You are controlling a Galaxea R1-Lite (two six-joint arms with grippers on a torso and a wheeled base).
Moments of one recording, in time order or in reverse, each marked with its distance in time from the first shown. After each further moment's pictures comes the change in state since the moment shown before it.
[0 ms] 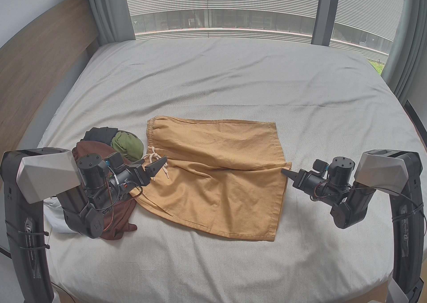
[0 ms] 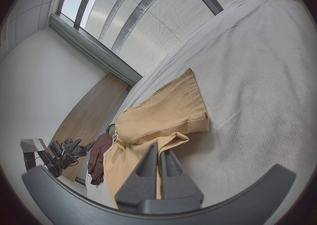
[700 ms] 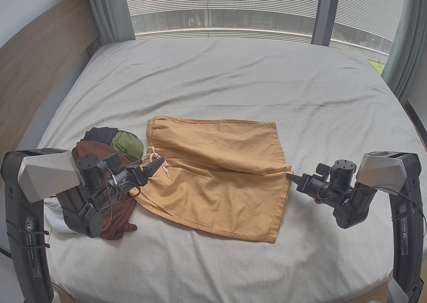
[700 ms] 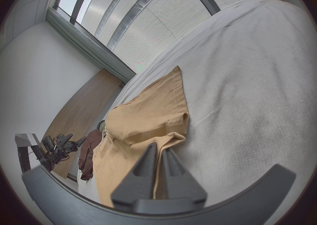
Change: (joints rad) left arm 0.021 0.013 -0.006 0.000 -0.003 -0.007; right arm -0.042 0.030 -0.010 0.044 -0.001 -0.066
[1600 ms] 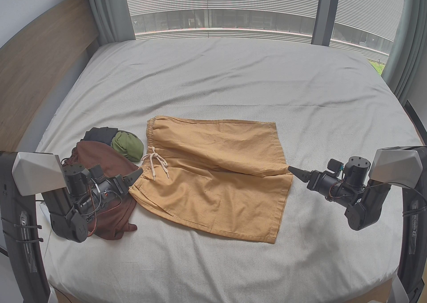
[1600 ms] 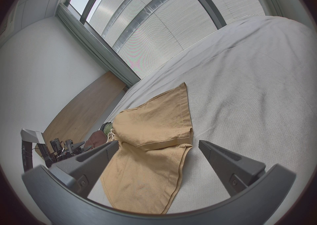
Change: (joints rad) left arm 0.120 -0.001 0.119 0.005 0.000 -0.003; right arm -0.020 -0.127 0.175 -0.104 0.000 -0.058
